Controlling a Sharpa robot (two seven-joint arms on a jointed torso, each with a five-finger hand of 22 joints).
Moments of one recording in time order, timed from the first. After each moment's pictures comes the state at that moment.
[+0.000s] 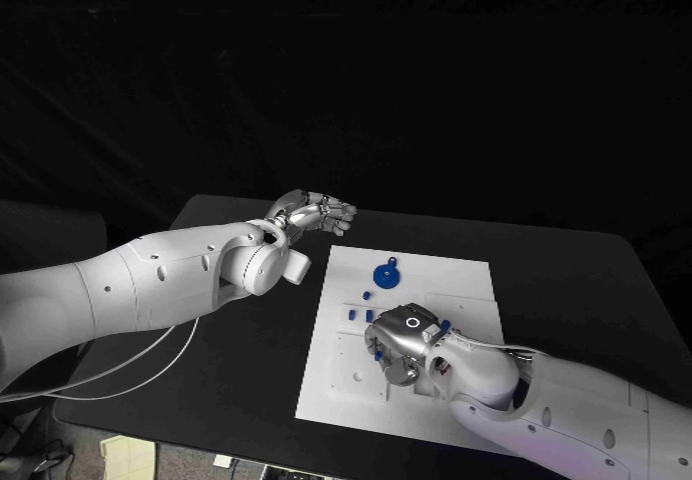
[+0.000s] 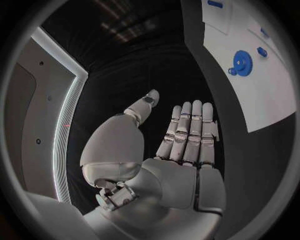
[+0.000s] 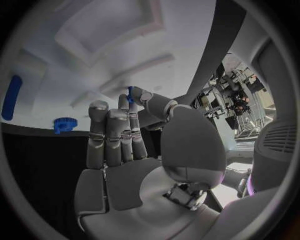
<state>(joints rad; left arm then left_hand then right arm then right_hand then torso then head) 1.26 -0.75 -0.11 1.30 -0.17 -0.31 0.28 1.04 -0.11 0.50 -0.24 0.06 0.82 0.18 0.31 0.47 1.06 0.17 0.07 0.10 0.81 0.16 0.50 0.33 0.08 0.63 0.06 0.61 1.05 1.01 -0.54 -0.13 1.49 -1.99 -0.28 -0.24 1.18 -0.26 0.92 -0.22 0.05 1.09 0.09 0.40 0.42 1.31 0.01 0.17 0.22 1.33 -0.09 1.07 0.89 0.22 1.26 -0.03 0.84 1.31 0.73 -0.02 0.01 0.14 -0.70</state>
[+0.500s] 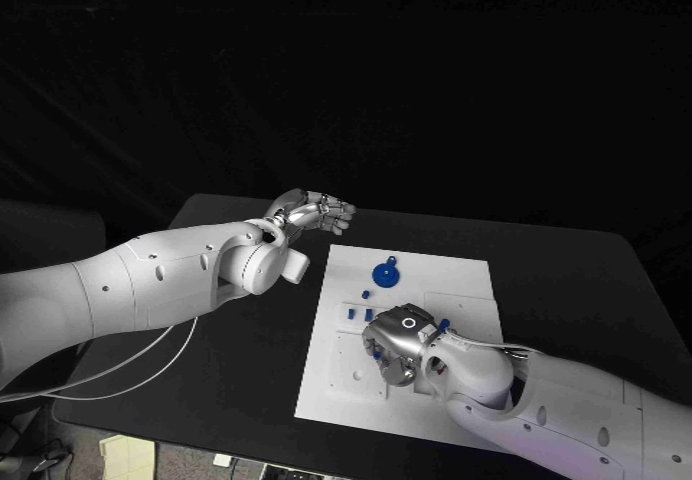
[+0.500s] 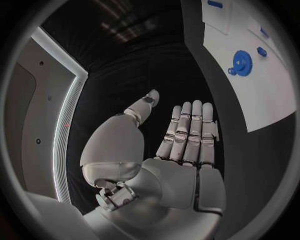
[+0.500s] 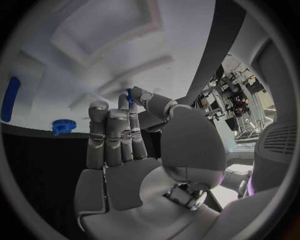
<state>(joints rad) 1.26 -0.75 -0.11 1.30 -0.17 -0.31 0.28 1.04 -0.11 0.50 -0.23 0.06 0.82 0.18 0.31 0.47 1.06 0.17 0.07 0.10 0.81 0.16 0.50 0.33 0.08 0.63 0.06 0.61 1.05 1.01 -0.53 -0.14 1.48 -2.00 -0.27 -0.25 1.18 -0.26 0.92 -0.22 0.05 1.09 0.09 0.40 0.42 1.31 0.01 0.17 0.22 1.33 -0.08 1.07 0.89 0.22 1.26 -0.03 0.84 1.31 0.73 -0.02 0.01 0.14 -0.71</state>
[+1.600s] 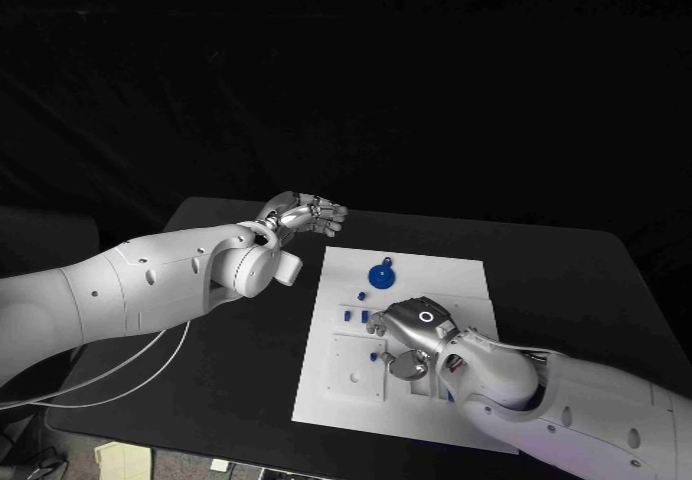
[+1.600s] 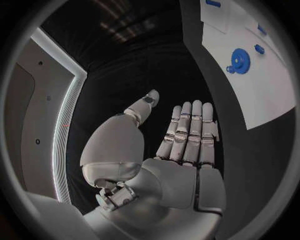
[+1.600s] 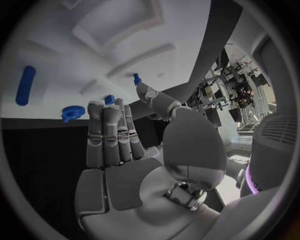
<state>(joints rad) 1.26 -0.76 -0.11 1.30 -0.17 -0.31 0.28 1.04 -0.11 0.50 -0.23 0.06 0.82 0.19 0.31 0.46 1.06 0.17 0.07 0.10 0.81 0.16 0.50 0.33 0.08 0.63 0.06 0.60 1.05 1.03 -0.64 -0.14 1.57 -1.94 -0.41 -0.26 1.11 -0.30 0.82 -0.29 0.06 0.88 0.18 0.30 0.40 1.18 0.11 0.07 0.18 1.20 -0.01 1.05 0.88 0.19 1.12 0.00 0.81 1.31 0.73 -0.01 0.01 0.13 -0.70</state>
